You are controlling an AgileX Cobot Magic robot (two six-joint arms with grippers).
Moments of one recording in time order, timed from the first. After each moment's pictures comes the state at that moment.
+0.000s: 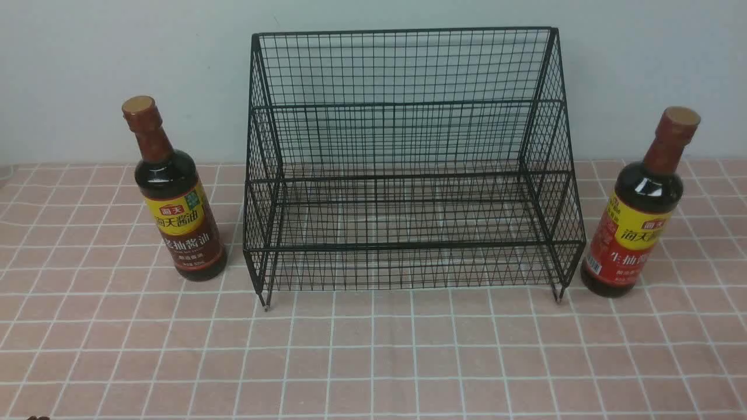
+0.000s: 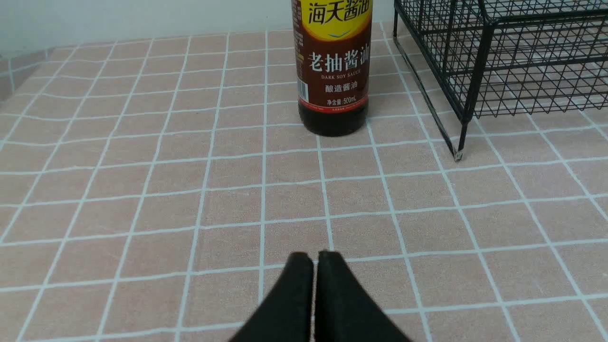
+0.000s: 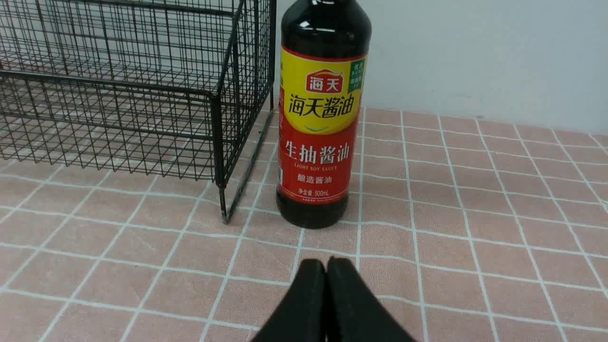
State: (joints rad) right arm 0.08 -0.01 0.02 0.02 0.37 -0.07; left arm -0.03 -0.01 0.03 -0.03 0.38 0.06
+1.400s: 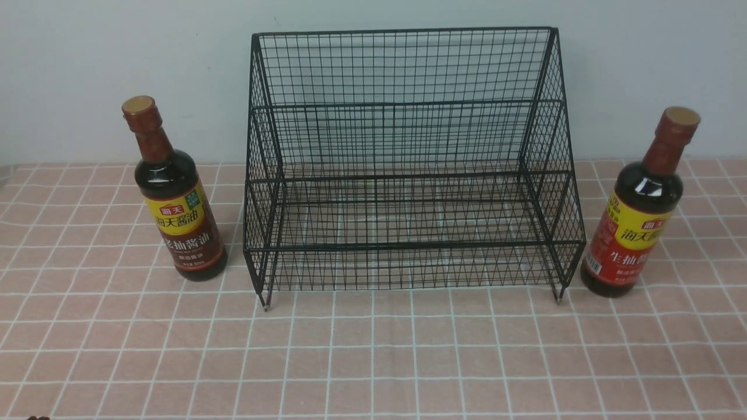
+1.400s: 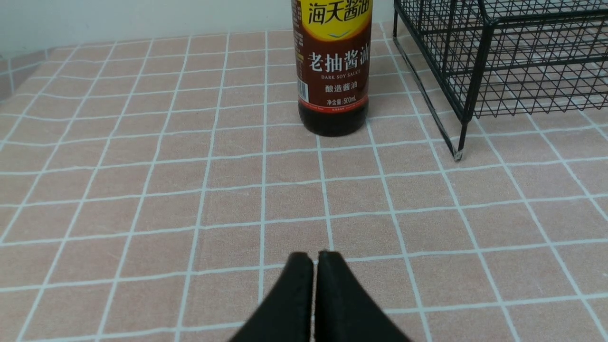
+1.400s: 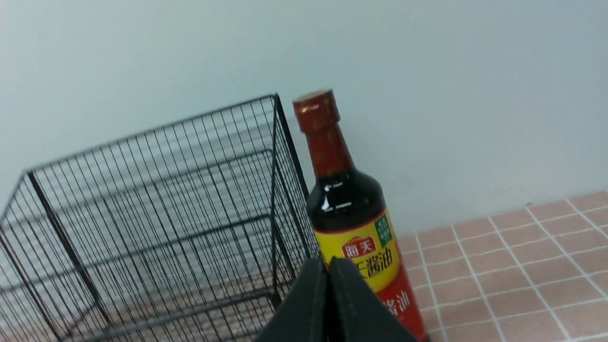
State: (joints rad) right arm 0.08 -0.01 0.03 0.45 0.05 -0.04; left arm -0.03 -0.01 0.03 -0.03 0.38 0.06
